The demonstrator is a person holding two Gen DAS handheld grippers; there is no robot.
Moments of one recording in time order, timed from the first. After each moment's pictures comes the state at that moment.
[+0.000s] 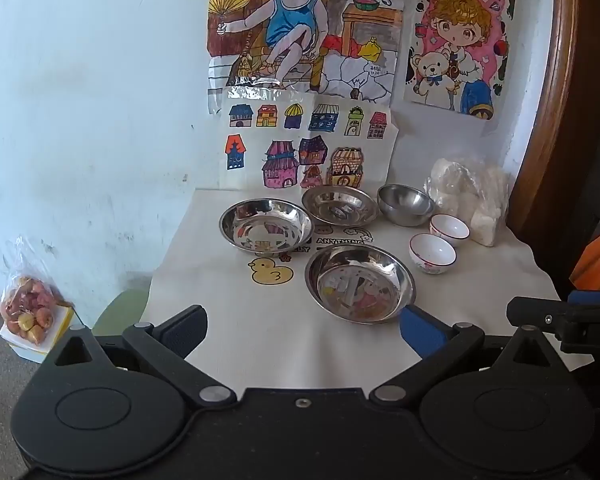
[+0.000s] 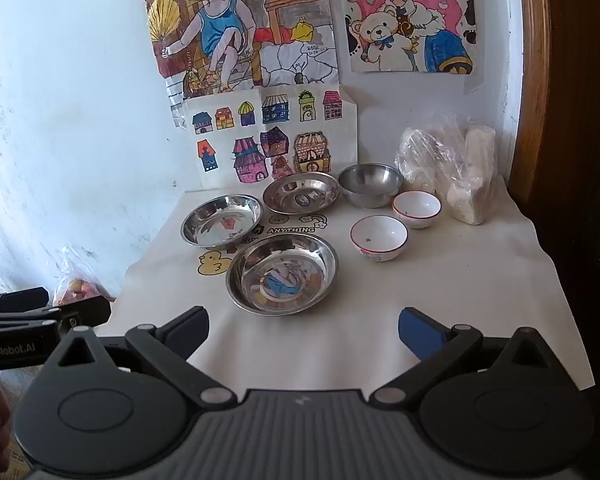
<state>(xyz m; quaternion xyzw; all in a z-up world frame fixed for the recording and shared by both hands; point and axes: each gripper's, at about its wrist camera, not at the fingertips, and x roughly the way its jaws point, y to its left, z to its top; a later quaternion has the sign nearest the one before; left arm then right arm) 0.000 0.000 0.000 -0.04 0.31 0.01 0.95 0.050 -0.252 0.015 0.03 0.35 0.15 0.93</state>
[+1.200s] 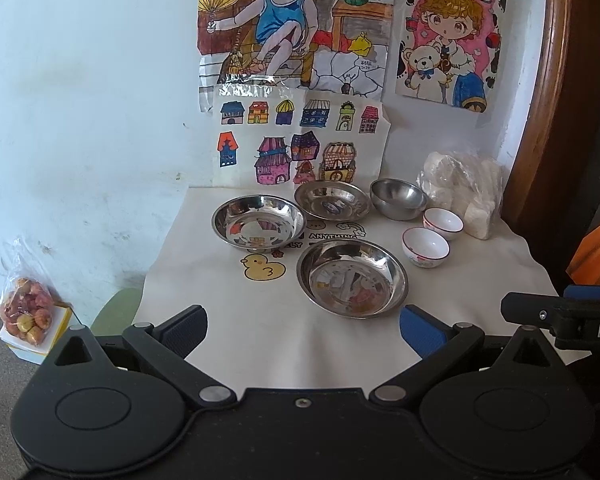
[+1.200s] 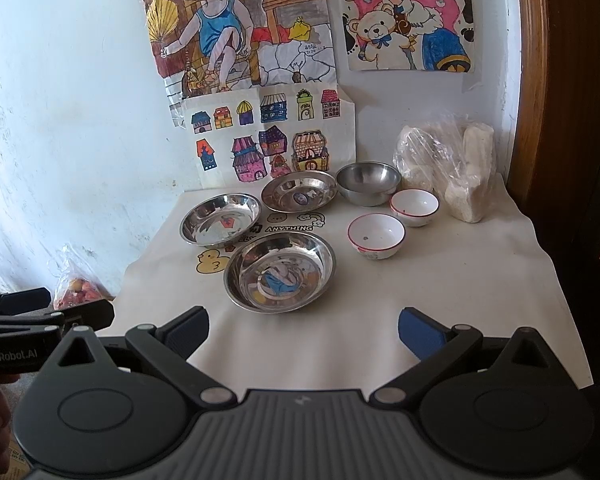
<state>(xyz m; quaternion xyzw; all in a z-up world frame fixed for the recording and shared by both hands) -0.003 -0.016 -0.003 -0.04 0.31 0.01 0.95 0.051 -0.254 0.016 0.03 0.35 0.14 0.93</state>
